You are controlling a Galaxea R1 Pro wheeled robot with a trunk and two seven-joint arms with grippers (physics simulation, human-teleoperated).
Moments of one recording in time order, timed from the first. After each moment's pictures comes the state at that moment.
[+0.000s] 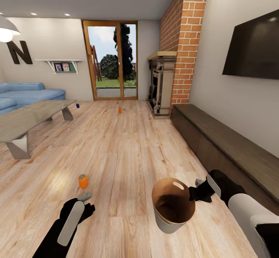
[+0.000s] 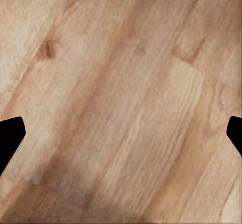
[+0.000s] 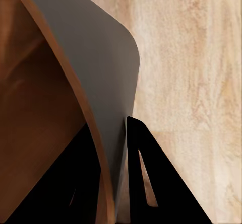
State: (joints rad) left arm -0.34 -0.02 -0.01 -1.21 0.76 0.78 0.85; right arm -0.87 -0.21 0.13 -0.41 -0.24 1.04 0.30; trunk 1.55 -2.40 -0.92
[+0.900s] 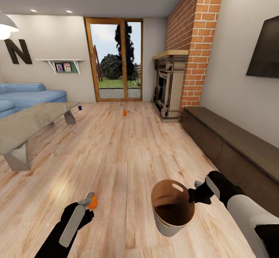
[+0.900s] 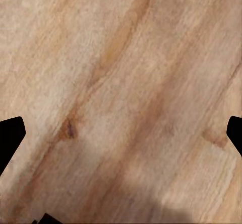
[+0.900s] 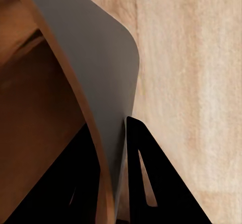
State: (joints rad) left arm -0.35 -0.01 -0.01 -1.10 0.76 0.73 0.85; right arm -0.86 -0.20 0.14 -0.40 -0.24 1.04 0.30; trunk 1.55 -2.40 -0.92
